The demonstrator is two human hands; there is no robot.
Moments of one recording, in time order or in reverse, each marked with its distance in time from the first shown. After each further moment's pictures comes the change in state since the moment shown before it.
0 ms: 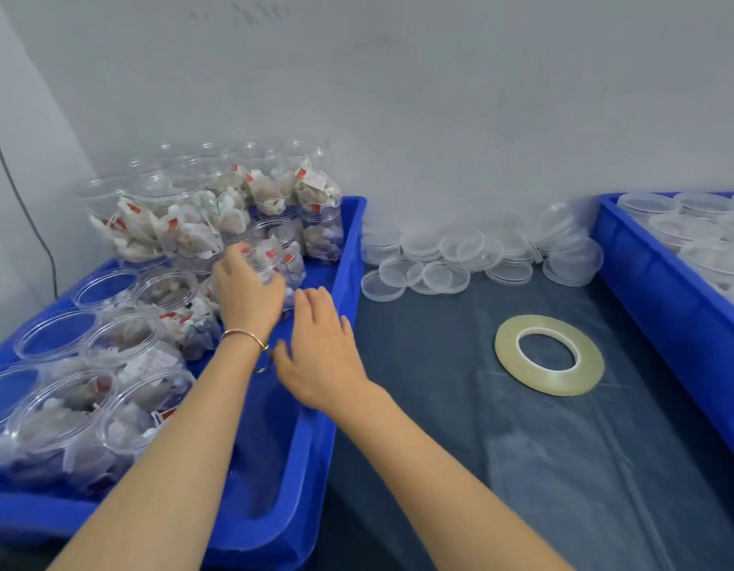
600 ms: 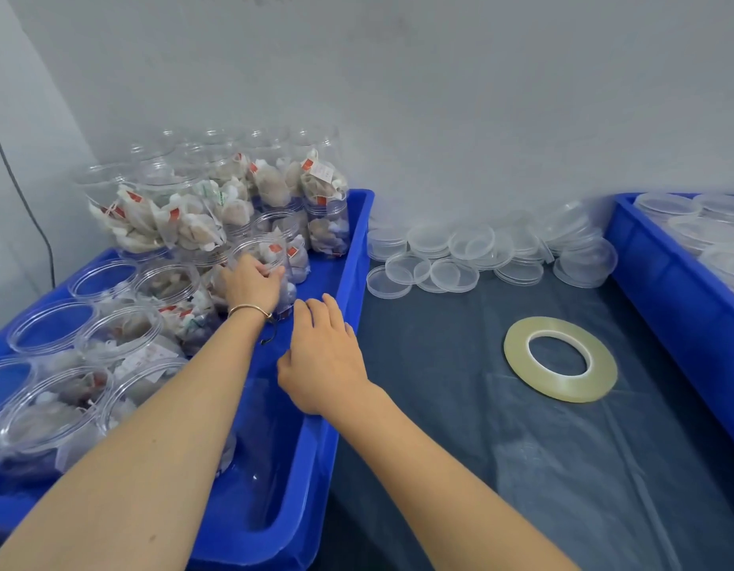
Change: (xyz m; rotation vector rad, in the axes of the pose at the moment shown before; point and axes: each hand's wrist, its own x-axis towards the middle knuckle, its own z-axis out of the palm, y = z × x) left_hand 0.041 -0.035 0.027 0.122 -0.118 -0.177; right_hand 0.006 0.001 0.008 -0.147 -0.188 0.041
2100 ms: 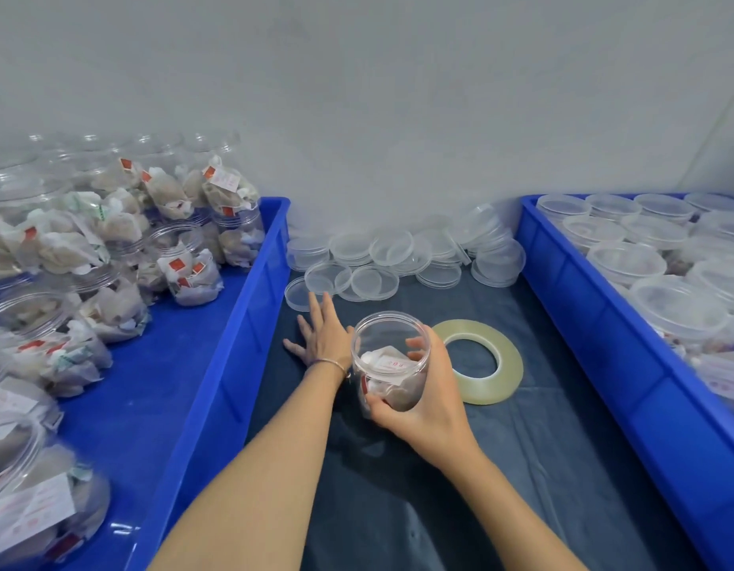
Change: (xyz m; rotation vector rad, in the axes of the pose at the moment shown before) left_hand -0.113 0.077 0.166 0.208 -0.472 0.126; right_hand -0.089 0.192 -0.026 0.516 0.582 0.094
